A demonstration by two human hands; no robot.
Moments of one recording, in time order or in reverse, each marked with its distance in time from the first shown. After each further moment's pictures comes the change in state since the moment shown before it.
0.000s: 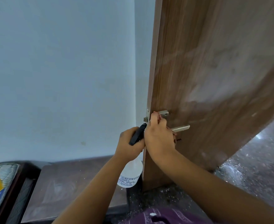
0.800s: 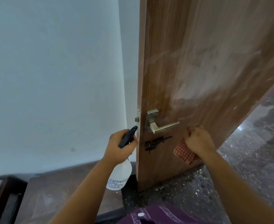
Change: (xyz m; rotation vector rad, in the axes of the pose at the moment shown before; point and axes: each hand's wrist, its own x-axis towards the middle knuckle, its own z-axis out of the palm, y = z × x) left_hand 0.002 -0.010 -0.014 0.054 -0.103 -0.026; right_hand -0.020 0.147 0.029 0.403 -0.193 0.493
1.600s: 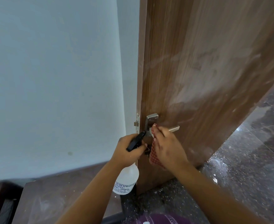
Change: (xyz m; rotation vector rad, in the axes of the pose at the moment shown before) left_hand 0.014 0.002 0.019 -0.023 -0.148 0.032; right_hand -0.034 -0.060 0.043 0.093 0.133 -0.548
